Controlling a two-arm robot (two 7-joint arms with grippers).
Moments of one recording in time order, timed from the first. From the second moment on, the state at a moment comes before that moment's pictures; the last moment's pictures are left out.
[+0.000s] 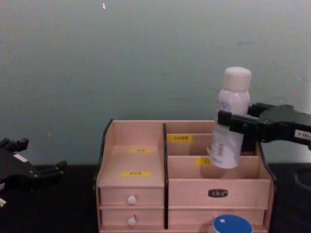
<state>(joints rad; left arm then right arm) -0.20 0.60 0.45 -1.41 -0.25 -0.12 0.03 0.38 0.45 -0.40 -1.35 0.46 -0.08 0.57</state>
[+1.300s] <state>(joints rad) -0.20 0.60 0.45 -1.41 -0.25 -0.12 0.03 0.54 0.32 -0.43 -1.14 0.43 -0.11 0.57</state>
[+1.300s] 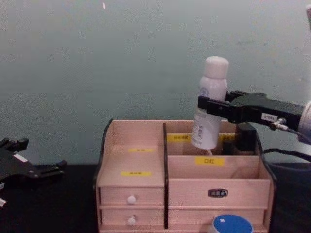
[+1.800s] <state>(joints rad) -0.20 0.60 0.45 -1.41 -0.25 -0.12 0.03 0.60 0.27 -0.44 -1.04 0.38 -0.13 0.56</state>
